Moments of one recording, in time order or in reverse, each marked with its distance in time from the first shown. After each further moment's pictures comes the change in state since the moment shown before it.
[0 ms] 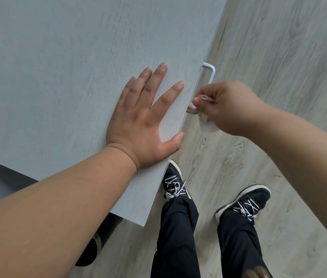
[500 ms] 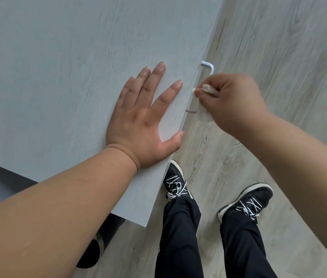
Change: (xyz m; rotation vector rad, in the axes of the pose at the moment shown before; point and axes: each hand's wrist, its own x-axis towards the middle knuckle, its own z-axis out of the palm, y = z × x) left_hand 0.000 0.000 0.001 -0.005 0.009 0.001; right_hand -0.005 -0.008 0.006 0.048 0.279 0.046
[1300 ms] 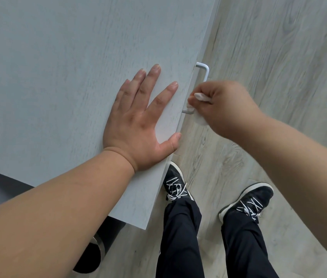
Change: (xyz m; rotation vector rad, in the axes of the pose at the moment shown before) left_hand 0.000 -0.001 0.001 0.005 -0.002 0.008; right_hand -0.004 0.002 0.001 0.029 -0.108 -0.004
